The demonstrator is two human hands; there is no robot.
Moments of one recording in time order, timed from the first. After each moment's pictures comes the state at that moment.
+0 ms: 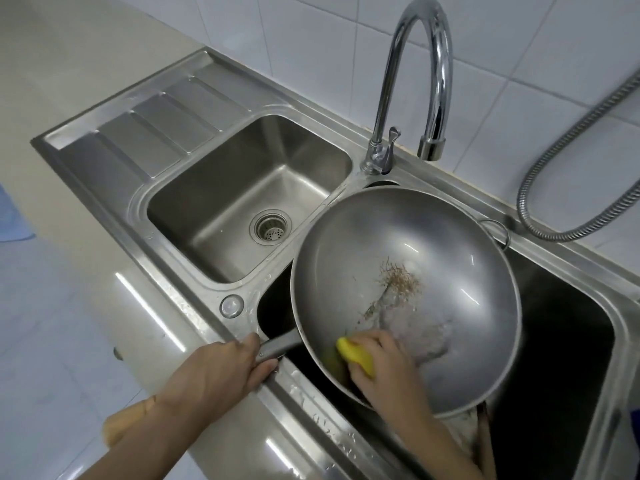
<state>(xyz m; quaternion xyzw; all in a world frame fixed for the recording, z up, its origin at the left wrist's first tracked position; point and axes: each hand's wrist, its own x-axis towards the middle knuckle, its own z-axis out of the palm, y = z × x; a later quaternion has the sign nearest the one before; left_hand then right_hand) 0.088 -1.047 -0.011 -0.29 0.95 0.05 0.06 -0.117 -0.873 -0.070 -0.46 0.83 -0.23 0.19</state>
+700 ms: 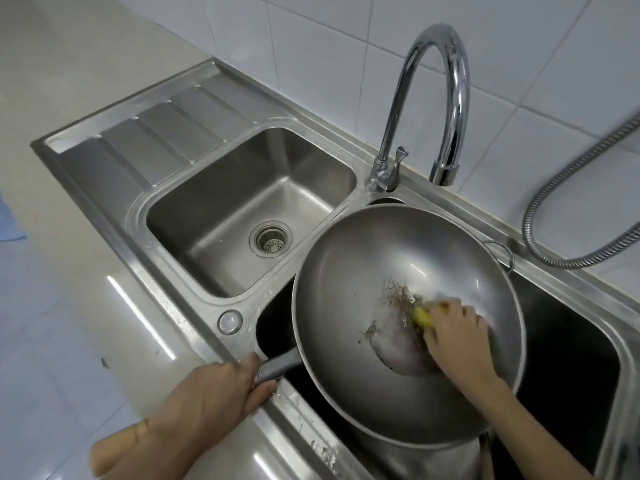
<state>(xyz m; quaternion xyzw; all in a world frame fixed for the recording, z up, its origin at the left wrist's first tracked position) 0.085 -1.048 -0.007 -0.30 0.95 0.10 0.05 -0.243 -0.878 -0.082 -0.43 0.90 0.01 -0.03</state>
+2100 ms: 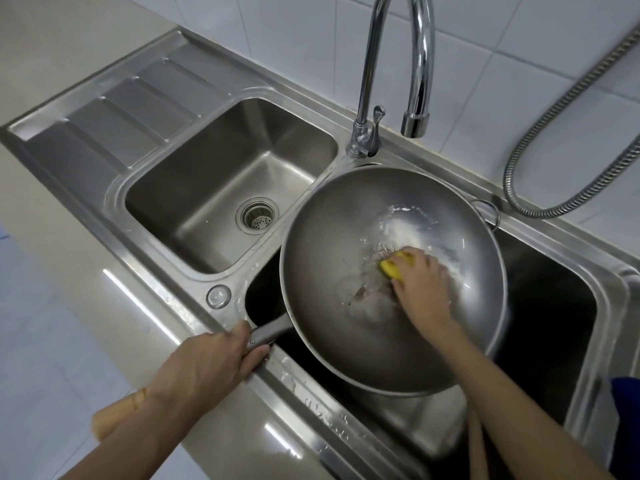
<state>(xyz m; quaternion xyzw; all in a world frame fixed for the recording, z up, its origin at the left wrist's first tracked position) 0.080 -1.042 -0.008 -0.29 0.95 0.06 0.11 -0.236 -0.909 -0.098 -0.44 0.89 -0.09 0.01</state>
